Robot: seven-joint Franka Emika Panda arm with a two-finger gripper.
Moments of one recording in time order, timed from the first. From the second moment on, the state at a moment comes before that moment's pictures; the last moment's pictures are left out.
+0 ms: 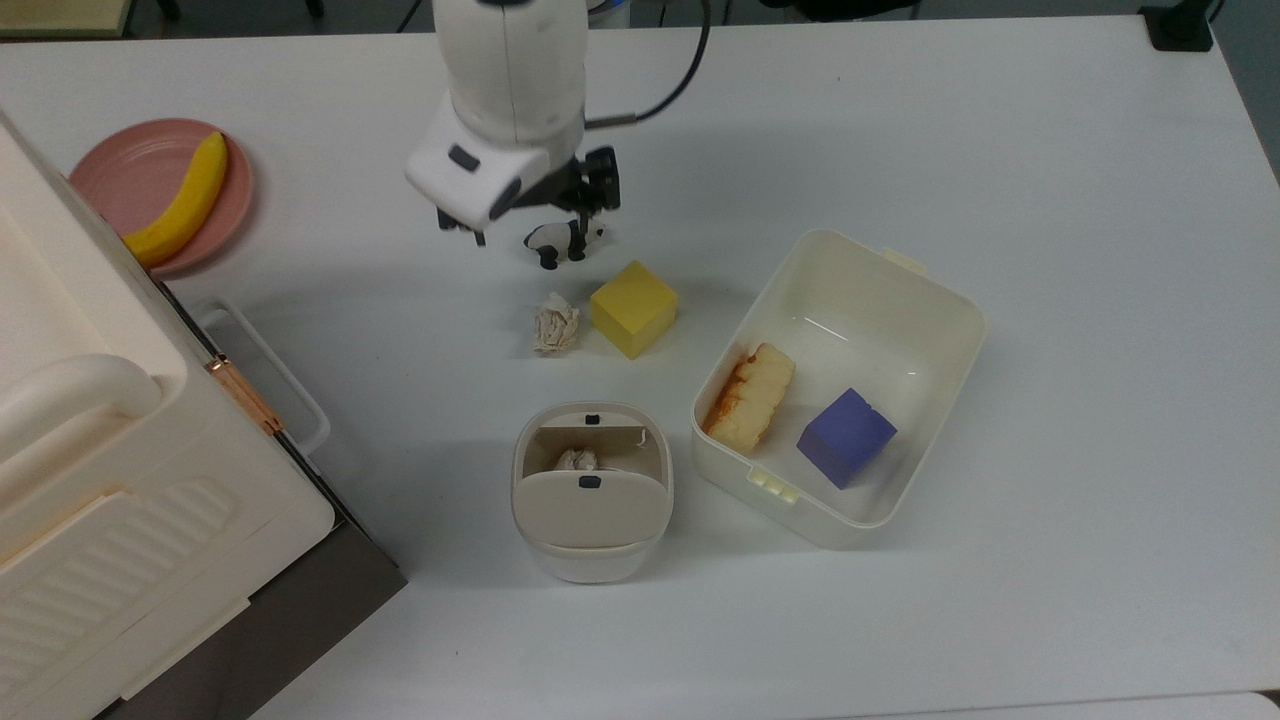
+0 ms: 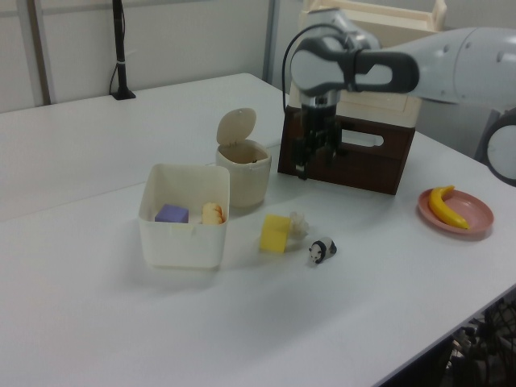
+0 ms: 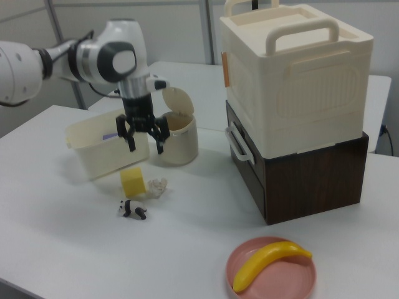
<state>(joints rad) 0.14 0.34 -0.13 -1.52 -0.03 1.74 -0.16</state>
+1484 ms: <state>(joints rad) 0.18 0.46 -0.13 -1.65 -0.10 2.00 -0.11</state>
